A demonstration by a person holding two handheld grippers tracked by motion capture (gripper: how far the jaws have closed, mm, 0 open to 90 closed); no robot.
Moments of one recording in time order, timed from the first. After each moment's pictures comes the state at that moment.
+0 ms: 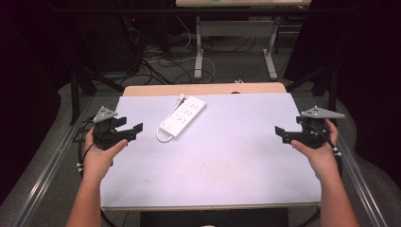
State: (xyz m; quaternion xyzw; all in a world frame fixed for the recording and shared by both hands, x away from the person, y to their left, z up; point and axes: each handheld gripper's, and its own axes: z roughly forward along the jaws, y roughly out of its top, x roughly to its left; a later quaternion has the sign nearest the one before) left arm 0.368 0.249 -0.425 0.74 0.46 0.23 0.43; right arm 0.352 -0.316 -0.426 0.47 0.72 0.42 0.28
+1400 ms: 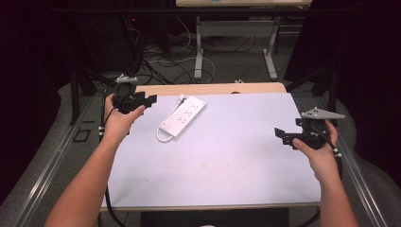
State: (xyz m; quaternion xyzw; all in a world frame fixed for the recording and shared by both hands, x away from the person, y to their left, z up) left arm 0.446 0.202 -0.380 0.75 0.48 0.21 0.41; right arm 0.349 -0.316 -0.428 0.48 0.73 0.42 0.26
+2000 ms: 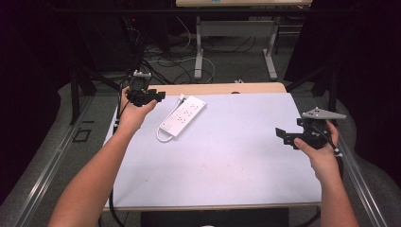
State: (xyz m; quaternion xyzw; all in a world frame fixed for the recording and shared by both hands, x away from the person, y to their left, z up) left arm 0.474 0.174 -0.387 0.76 0.48 0.21 0.39; right arm 0.349 -0.318 -0.428 0.48 0.72 0.42 0.26
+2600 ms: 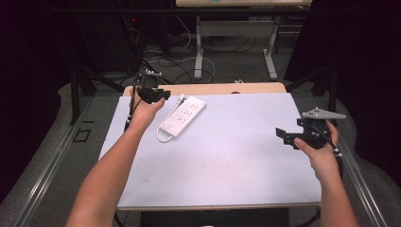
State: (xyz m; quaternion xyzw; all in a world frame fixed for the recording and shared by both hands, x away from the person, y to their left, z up) left arm 0.500 0.153 -0.404 0.76 0.50 0.22 0.35; right arm 0.350 -0.320 -0.429 0.48 0.72 0.42 0.26
